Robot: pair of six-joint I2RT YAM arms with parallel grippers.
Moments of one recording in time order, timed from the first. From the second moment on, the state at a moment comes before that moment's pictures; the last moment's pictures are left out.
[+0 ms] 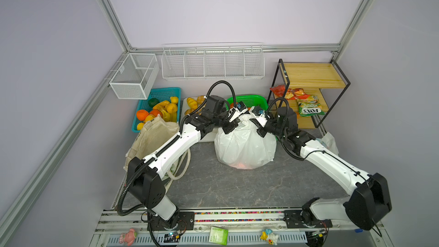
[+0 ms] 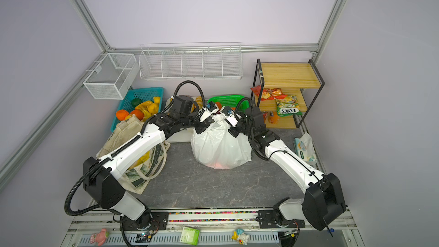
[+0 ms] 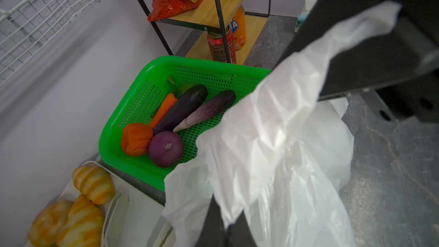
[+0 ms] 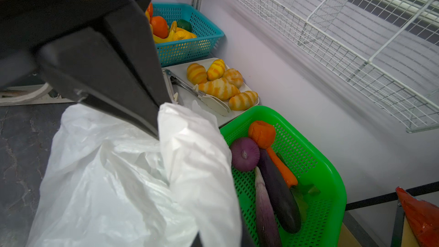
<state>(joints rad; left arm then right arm) -0.66 1.60 1.48 -0.48 0.34 0.42 0.51 1.34 1.04 -0.02 -0.28 -0.42</state>
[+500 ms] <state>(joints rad) -0.71 1.38 1.17 -0.14 0.45 -0.08 0.52 1.25 0.94 0.14 -0.34 -0.30</state>
